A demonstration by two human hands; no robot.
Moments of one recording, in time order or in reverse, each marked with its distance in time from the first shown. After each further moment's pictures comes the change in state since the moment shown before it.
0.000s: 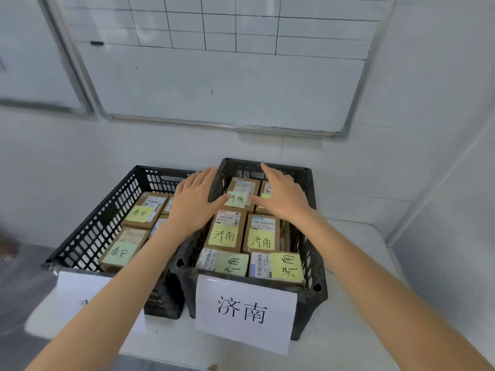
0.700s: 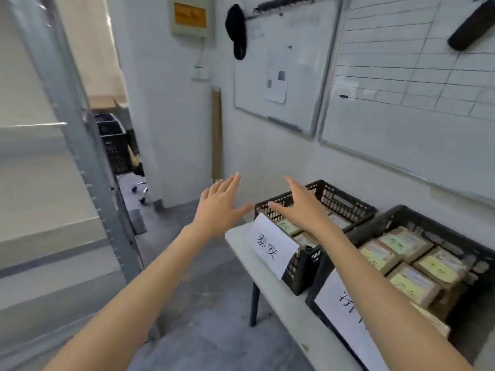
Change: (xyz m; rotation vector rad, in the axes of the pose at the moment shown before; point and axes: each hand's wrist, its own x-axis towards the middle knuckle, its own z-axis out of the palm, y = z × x) left_hand -0.318 -0.038 -0.182 0.223 0.307 -0.685; right_hand -0.130 -0.261 0.006 0.259 -0.250 -0.671
